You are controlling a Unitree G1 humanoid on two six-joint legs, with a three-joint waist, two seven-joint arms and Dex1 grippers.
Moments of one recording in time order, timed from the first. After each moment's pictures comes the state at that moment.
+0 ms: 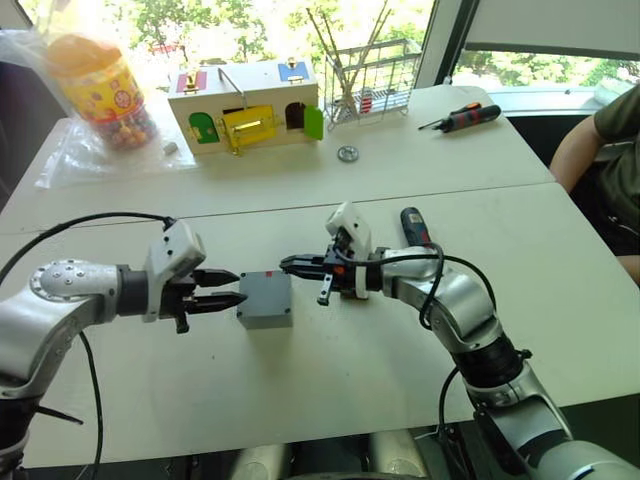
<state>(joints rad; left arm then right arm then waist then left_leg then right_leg) -0.17 0.98 0.14 -0.46 -0.62 0.81 -1.02 -0.56 -0.32 0.33 -0.23 0.33 0.70 0.77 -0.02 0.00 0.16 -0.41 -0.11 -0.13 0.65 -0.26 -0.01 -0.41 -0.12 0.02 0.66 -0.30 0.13</state>
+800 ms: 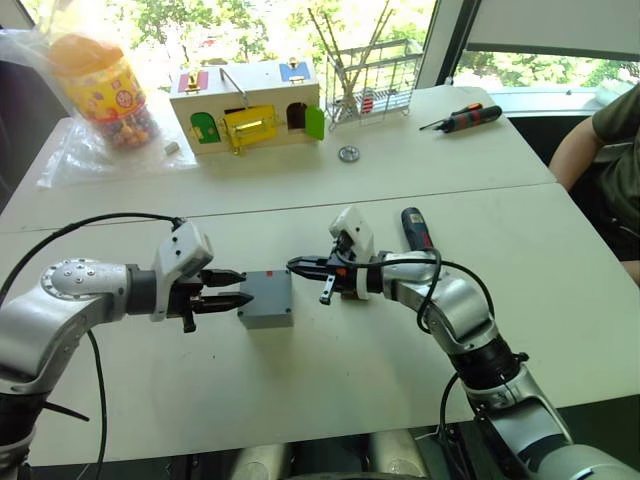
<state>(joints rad) -0.20 0.97 0.09 -0.44 -0.61 0.78 -1.00 -0.54 -0.31 0.34 -0.16 0.28 0.65 0.75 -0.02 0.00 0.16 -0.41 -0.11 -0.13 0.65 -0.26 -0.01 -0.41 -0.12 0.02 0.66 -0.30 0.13</state>
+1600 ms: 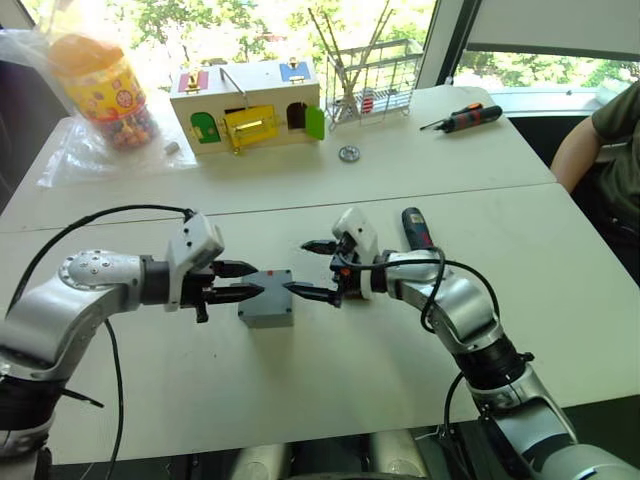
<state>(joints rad) -0.32 0.88 0.01 -0.38 -0.60 0.77 -1.00 -0.54 -0.33 0.26 -0.24 0.33 0.74 0.75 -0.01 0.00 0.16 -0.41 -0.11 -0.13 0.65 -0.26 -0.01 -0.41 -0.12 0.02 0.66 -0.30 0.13</state>
